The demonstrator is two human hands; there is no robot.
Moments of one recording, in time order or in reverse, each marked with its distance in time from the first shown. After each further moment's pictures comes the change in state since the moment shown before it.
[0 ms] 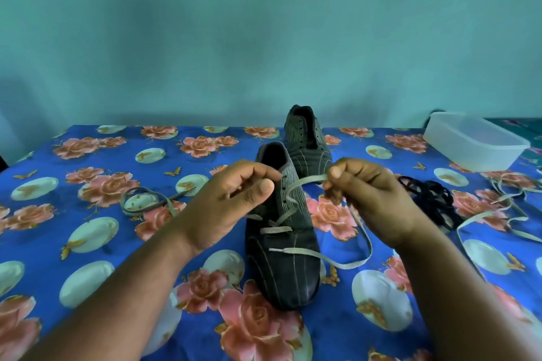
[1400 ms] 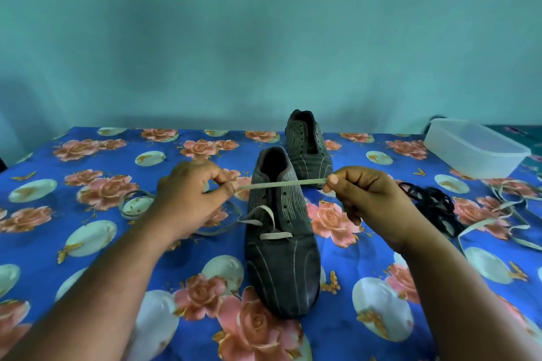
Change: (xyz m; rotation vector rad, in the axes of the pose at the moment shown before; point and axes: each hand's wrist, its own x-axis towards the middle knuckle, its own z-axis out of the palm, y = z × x) left_hand 0.007 -0.031 -0.043 0.673 0.314 -0.113; right_hand 0.000 -0.005 -0.005 -0.198 0.091 0.174
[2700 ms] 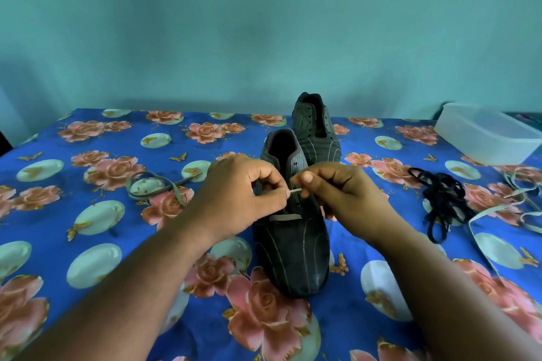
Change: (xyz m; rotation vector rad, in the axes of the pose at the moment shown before) left_hand -0.020 0.050 0.020 -0.201 -0.075 0.268; right_hand 0.003 0.011 0.045 -0.158 -0.091 -0.174
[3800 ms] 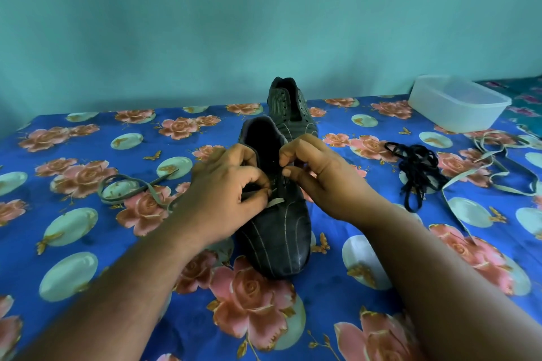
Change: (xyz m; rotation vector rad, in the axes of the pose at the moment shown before) left_hand -0.002 -0.010 0.021 0.340 -0.097 0.014; right_hand 0.000 0.021 -0.010 -0.423 0.016 -0.310
